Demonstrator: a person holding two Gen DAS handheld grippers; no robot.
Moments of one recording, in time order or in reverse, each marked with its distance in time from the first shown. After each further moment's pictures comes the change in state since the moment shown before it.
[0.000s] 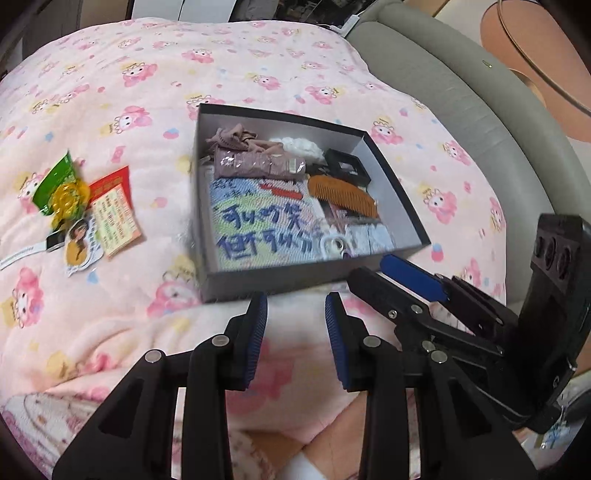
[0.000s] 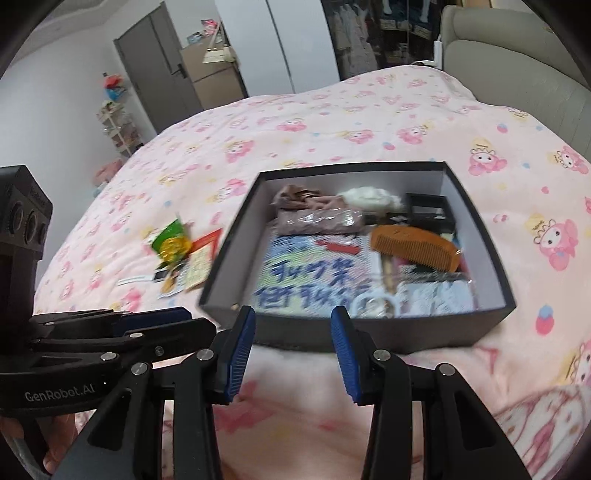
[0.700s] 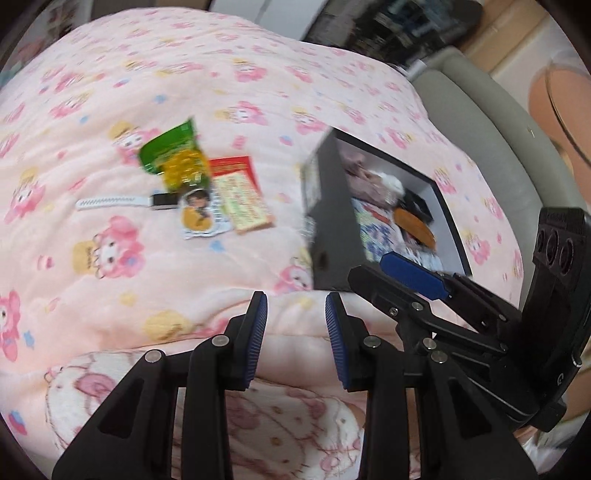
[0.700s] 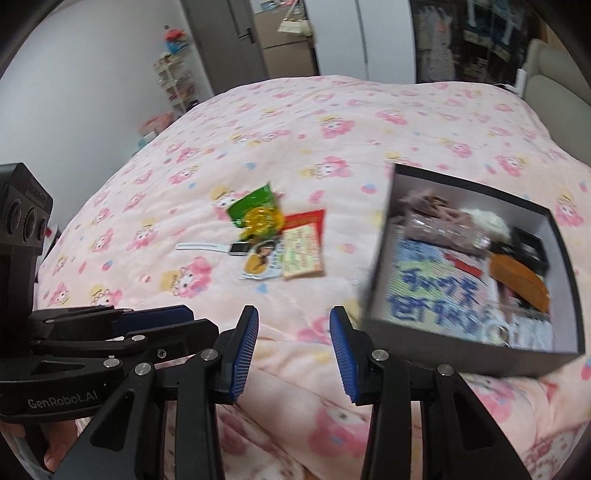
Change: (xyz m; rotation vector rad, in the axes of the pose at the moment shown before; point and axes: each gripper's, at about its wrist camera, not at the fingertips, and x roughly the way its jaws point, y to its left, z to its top) left arm -0.064 0.128 -0.032 -0.244 -0.099 0.065; right arm 0.052 0.136 0.013 -0.207 0.080 0.115
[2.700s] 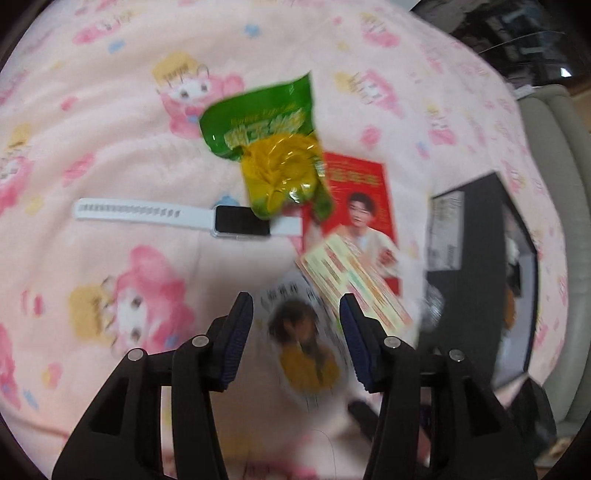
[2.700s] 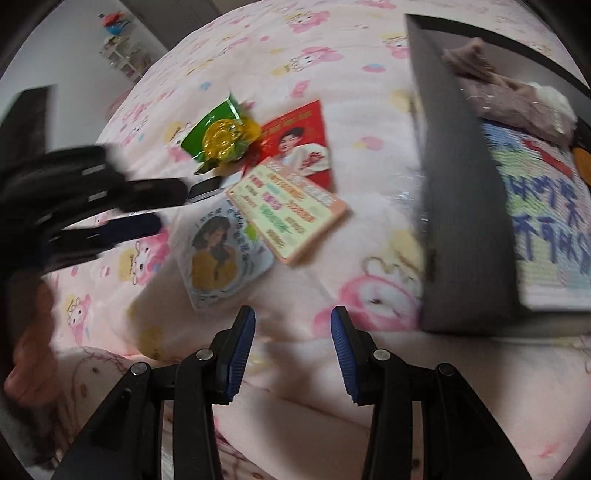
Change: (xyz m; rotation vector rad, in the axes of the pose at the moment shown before) left arm 0.140 0.103 0.098 -0.260 0.213 0.186; right arm 0.139 -0.024 -0.023 0.250 0.286 0.059
